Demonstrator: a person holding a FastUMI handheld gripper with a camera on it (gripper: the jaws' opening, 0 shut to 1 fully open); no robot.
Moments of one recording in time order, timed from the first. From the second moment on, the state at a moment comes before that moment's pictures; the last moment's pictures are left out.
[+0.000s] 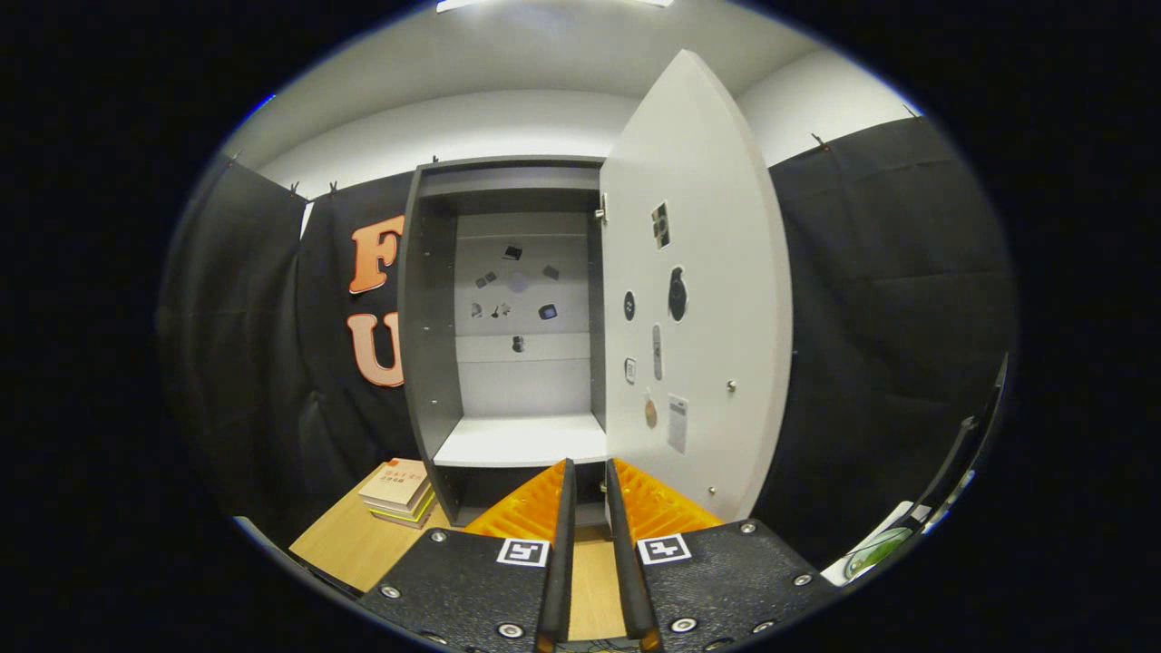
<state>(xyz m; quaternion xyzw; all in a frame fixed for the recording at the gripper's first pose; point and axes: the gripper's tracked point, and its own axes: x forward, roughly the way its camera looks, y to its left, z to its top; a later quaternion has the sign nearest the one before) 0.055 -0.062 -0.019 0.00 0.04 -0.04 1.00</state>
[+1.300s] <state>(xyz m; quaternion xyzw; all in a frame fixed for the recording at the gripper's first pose) 0.085 0.034 -0.312 0.04 0.35 0.05 0.93</state>
